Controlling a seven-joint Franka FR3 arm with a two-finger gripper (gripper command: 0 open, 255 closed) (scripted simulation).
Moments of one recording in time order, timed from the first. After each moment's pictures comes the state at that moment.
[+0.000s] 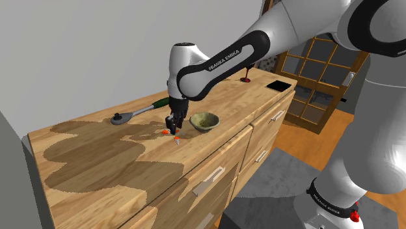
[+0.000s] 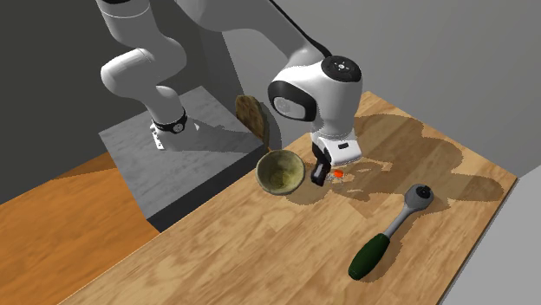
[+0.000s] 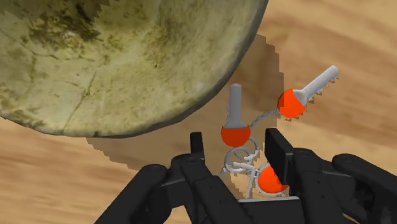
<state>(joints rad) 0.12 0.23 0.23 -2.05 -0.02 2.35 0.01</state>
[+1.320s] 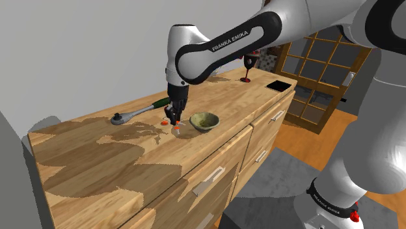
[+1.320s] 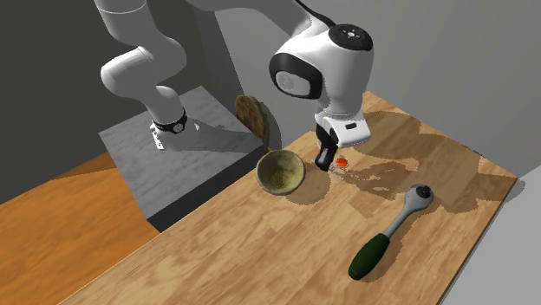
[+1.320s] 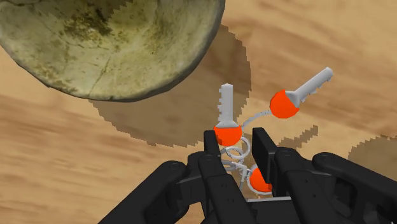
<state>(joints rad) 0.12 0.16 0.25 -2.00 0.00 2.22 0.00</state>
